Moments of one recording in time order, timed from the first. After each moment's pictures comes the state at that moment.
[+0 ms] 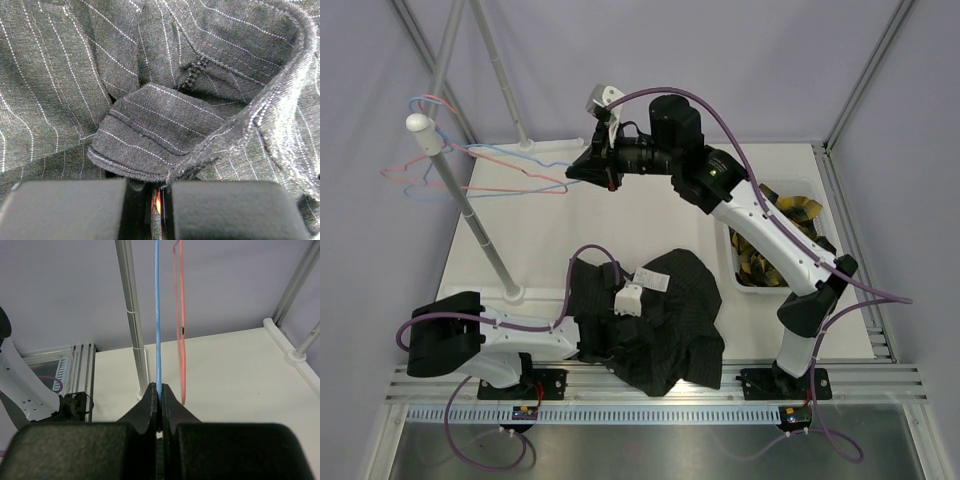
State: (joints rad) left arm -1.36 1.37 0.58 -0.28 -0.47 -1.06; right arm 0.84 1.81 2.13 -0.39 -0.58 -0.02
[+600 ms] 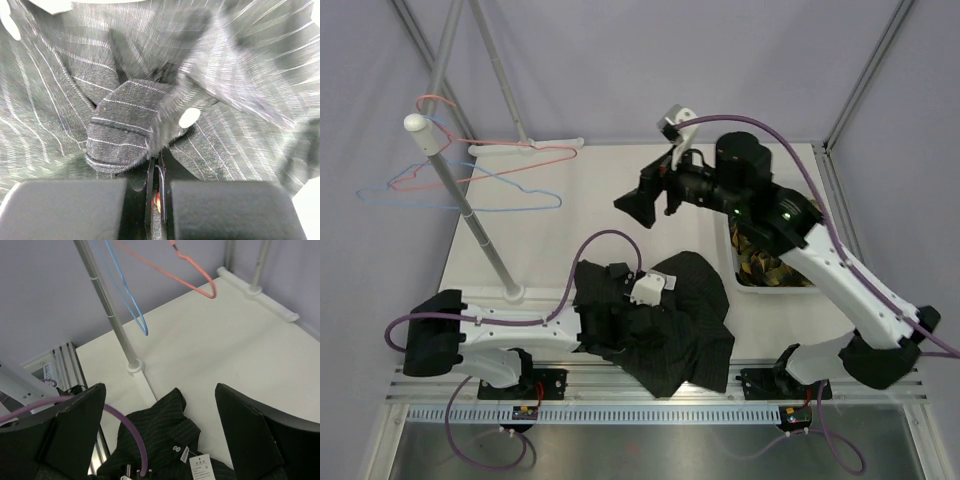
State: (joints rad) left arm -1.41 1.36 0.79 -0.49 -0.52 -0.90; right arm 0.83 1.43 1.71 -0.41 -0.31 0.11
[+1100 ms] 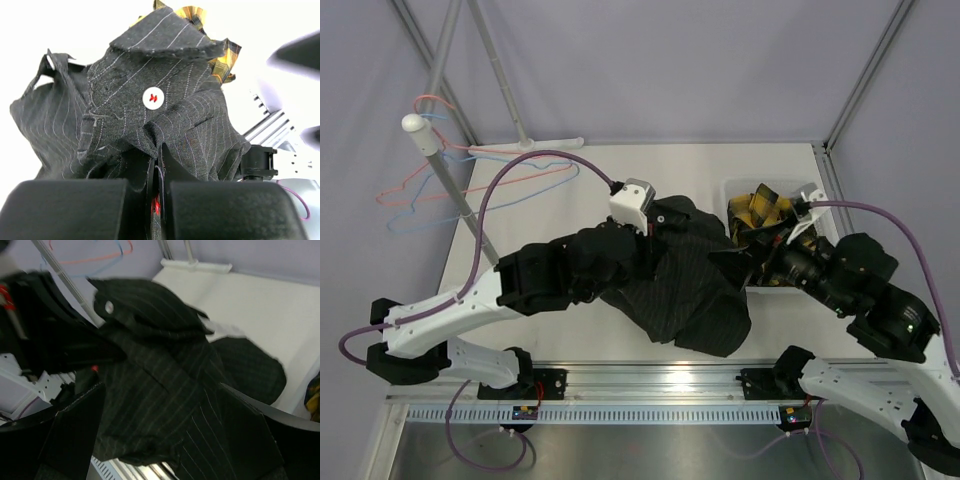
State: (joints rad) left arm -1.31 1.26 1.55 -0.74 -0.55 -0.59; right arm 0.83 0.71 1.28 -0.65 0.05 0.34
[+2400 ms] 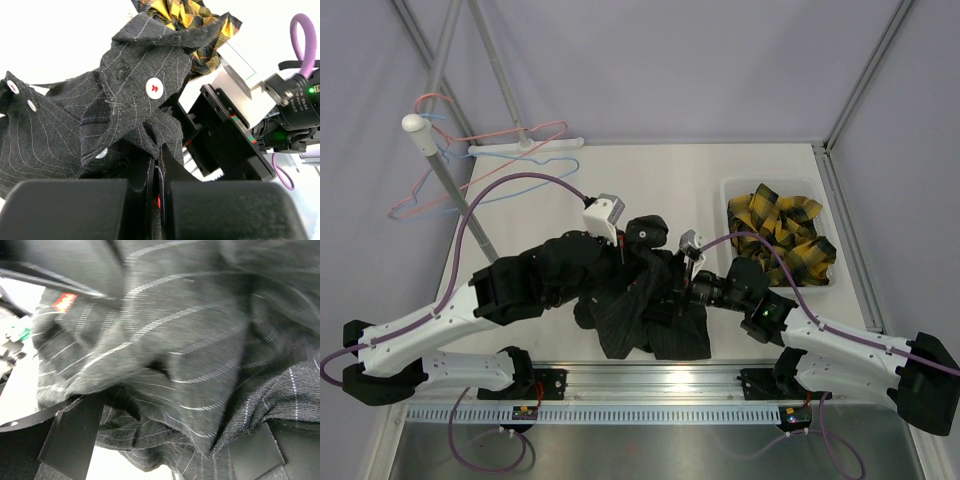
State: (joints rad) left arm -1.20 1.04 1.28 -0.68 -0.35 -0.67; right arm 0.95 0.97 0.50 0.52 -0.40 0.41
